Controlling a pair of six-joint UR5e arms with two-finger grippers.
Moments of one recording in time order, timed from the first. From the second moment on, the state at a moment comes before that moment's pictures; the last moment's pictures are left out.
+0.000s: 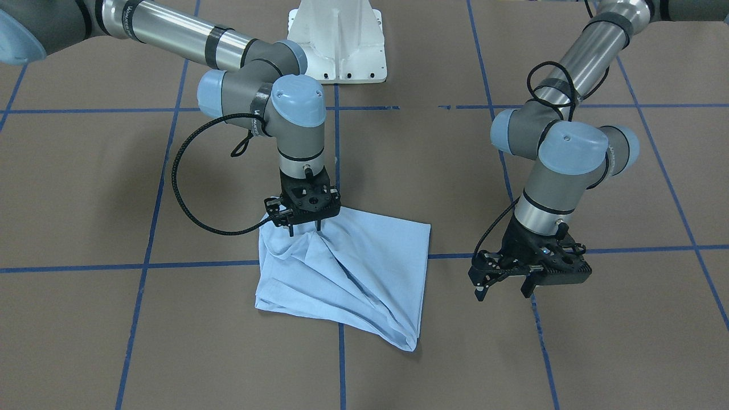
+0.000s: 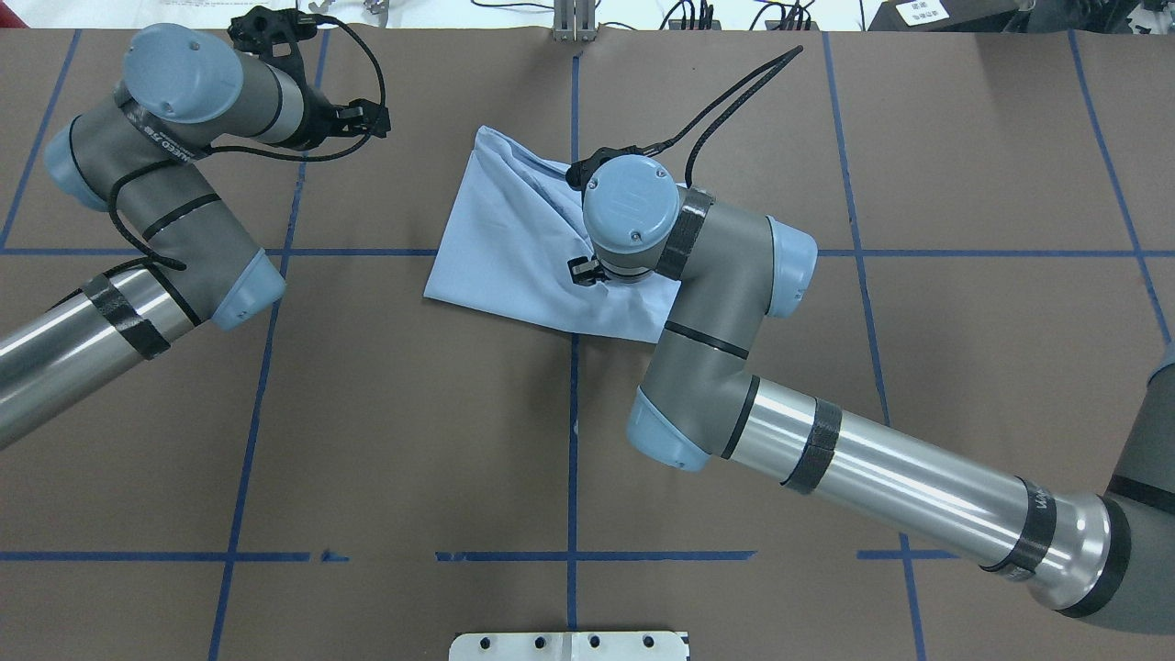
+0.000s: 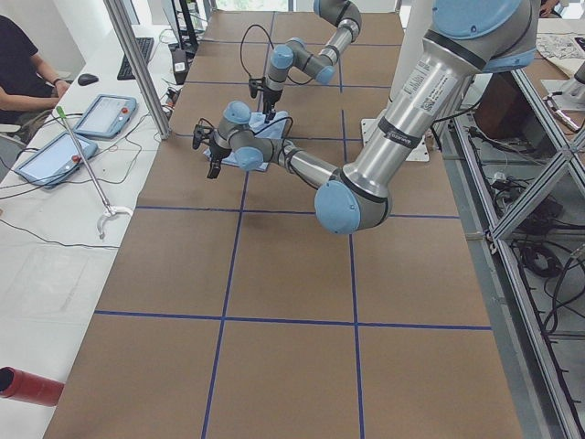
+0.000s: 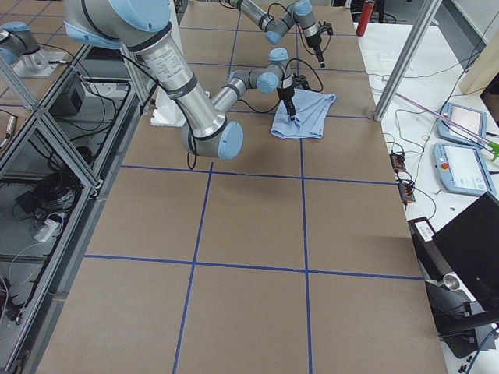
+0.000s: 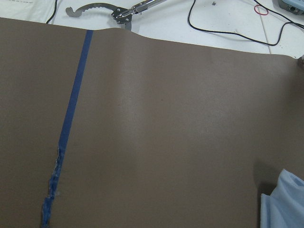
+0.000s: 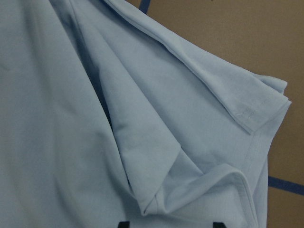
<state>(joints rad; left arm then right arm) -0.88 -2.18 -1.31 -2.22 -1.79 -1.12 0.56 -0.75 1.40 -1.46 1.66 0.91</state>
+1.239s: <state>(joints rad) -0.88 -2.18 -1.31 -2.22 -1.79 -1.12 0.55 -0.73 1.36 -1.46 1.66 0.92</state>
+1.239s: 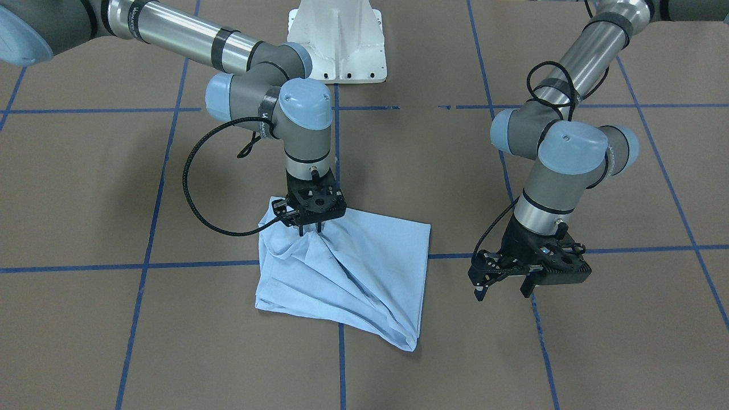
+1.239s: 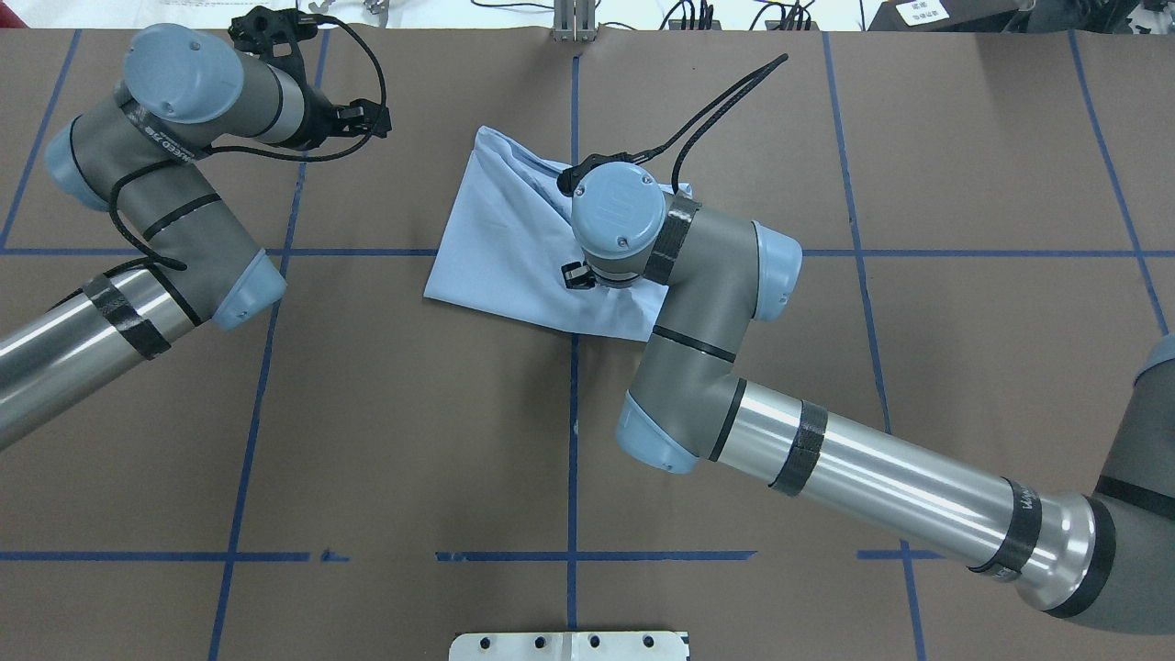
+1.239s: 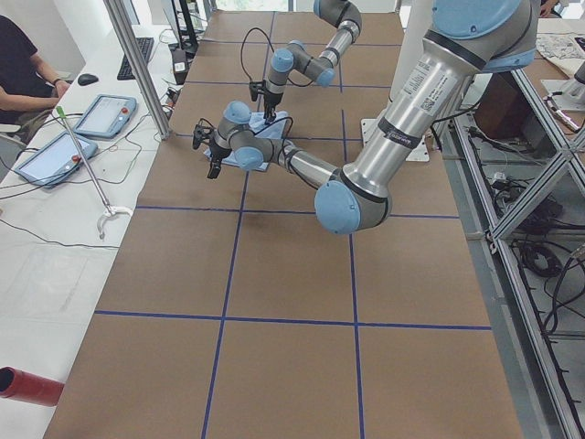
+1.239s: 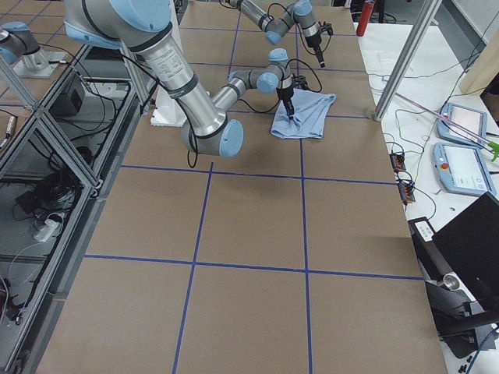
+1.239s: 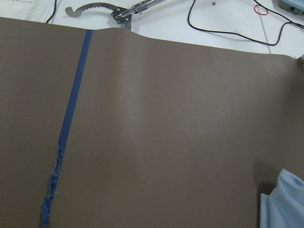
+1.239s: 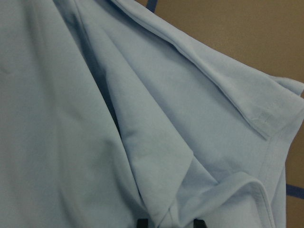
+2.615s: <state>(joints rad) -0.87 -2.19 -1.32 -2.22 -1.79 -1.13 0.74 -0.73 1.19 -1.39 1.66 0.76</state>
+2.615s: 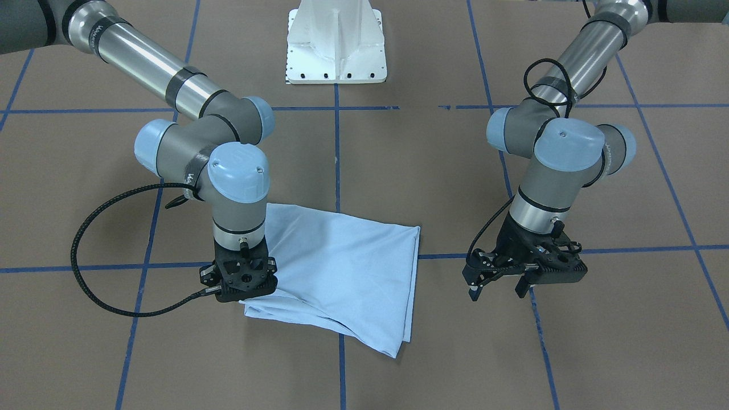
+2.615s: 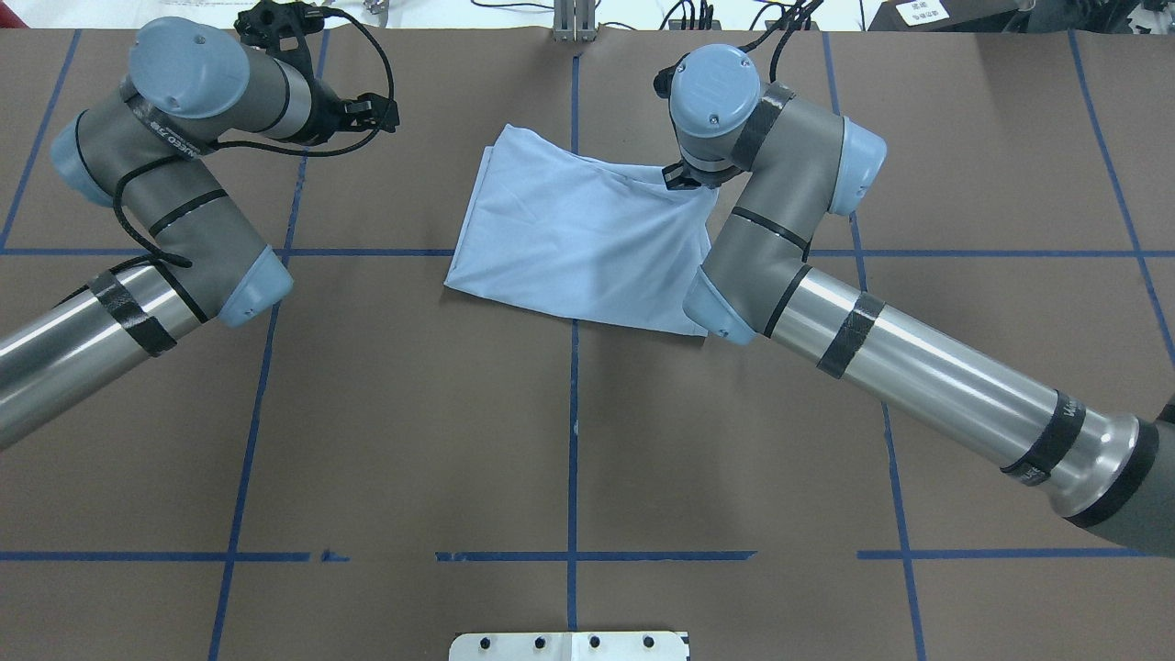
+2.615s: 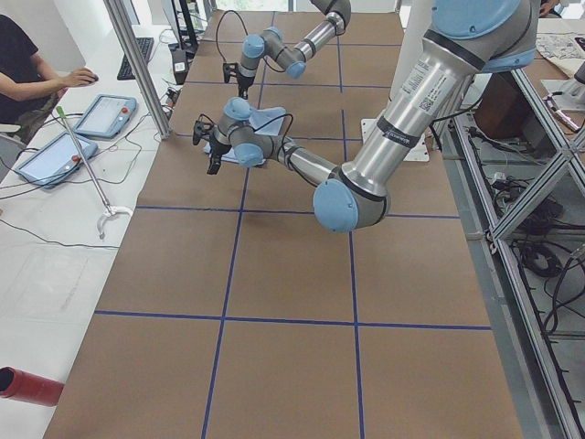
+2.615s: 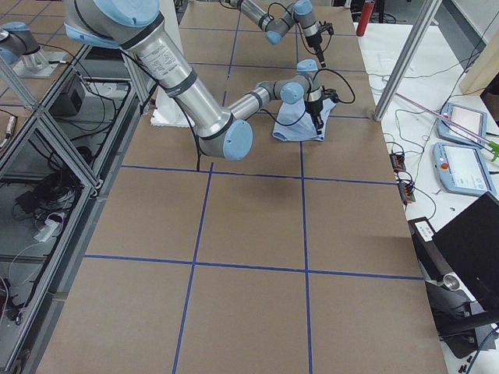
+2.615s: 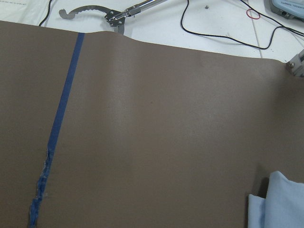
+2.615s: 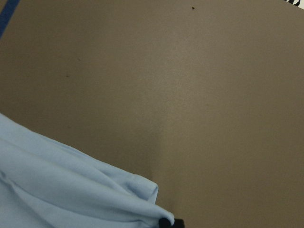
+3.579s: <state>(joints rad) -1.00 -2.16 -1.33 -2.21 -1.93 -0.93 1.01 -0.79 1.23 -1.38 2.02 0.64</state>
